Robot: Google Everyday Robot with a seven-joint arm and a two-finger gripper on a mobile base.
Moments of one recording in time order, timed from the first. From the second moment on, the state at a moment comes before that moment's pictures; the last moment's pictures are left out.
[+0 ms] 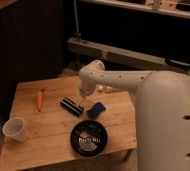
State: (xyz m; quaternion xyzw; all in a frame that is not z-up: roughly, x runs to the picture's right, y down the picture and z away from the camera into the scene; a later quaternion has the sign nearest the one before) arm -0.055 0.044 0.873 -0.27 0.00 0.38 0.88
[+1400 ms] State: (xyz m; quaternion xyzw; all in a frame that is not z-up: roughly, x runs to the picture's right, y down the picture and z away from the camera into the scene) arm -0.040 0.040 0.862 -0.25 0.05 0.45 0.86
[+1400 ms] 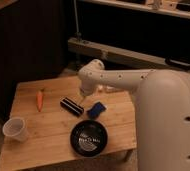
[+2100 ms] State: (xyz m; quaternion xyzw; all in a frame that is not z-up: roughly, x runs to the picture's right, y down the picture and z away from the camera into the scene) arm -0.001 0.068 0.847 -0.23 0.14 0.57 0.78
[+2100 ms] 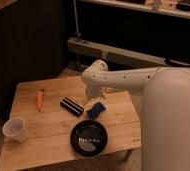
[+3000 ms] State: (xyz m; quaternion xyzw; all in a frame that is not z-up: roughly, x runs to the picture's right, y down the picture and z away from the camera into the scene) arm 0.031 0.128 0.861 -0.27 0.20 0.59 0.73
